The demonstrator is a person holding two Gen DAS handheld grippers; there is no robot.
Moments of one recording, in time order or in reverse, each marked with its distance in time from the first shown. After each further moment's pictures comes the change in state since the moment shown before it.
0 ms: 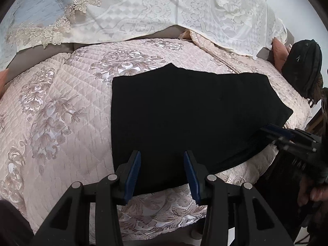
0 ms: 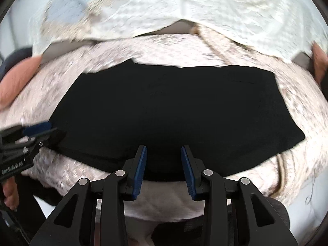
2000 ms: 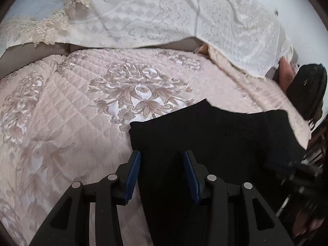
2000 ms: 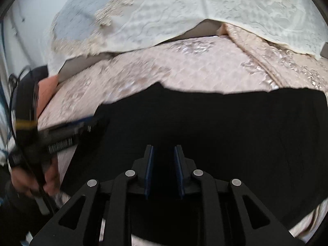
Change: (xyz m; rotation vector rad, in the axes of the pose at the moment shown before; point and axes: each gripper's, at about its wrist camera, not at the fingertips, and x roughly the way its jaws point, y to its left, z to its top) left arm 0.057 0.064 0.074 -0.065 -0.052 -0.074; right arm 0.046 0.030 0.054 0.023 0.005 0.239
